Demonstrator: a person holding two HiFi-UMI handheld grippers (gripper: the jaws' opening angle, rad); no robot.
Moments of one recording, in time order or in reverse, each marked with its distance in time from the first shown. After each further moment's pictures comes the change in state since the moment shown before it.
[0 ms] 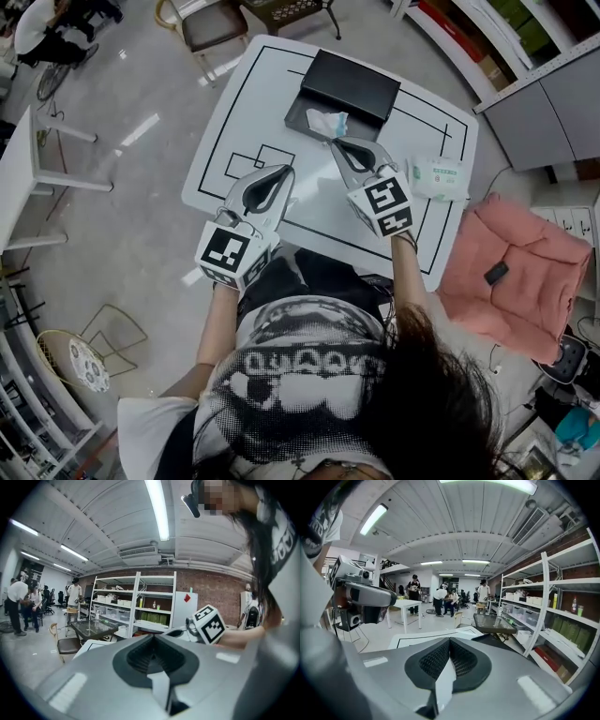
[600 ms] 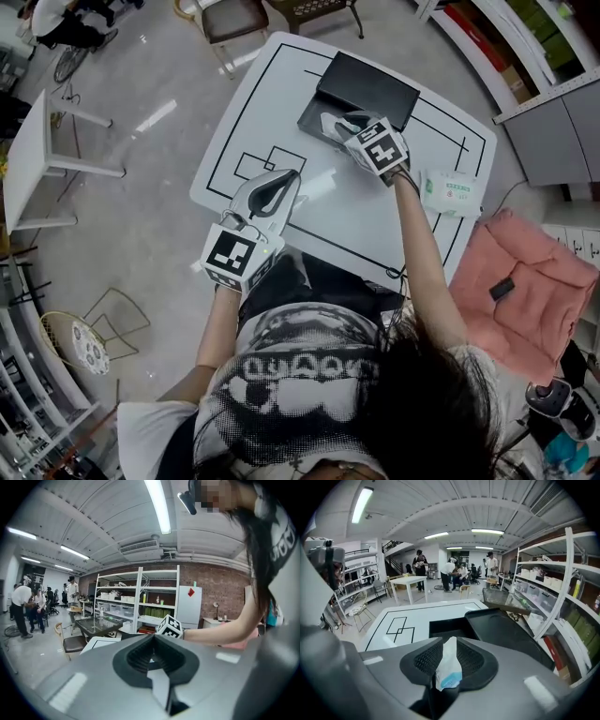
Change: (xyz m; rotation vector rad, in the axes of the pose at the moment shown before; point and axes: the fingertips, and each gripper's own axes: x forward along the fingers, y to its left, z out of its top) left arm 0.015 0.014 -0.011 0.022 0.064 0.051; right arm 0.125 -0.061 -0.082 -0.047 0.322 0.150
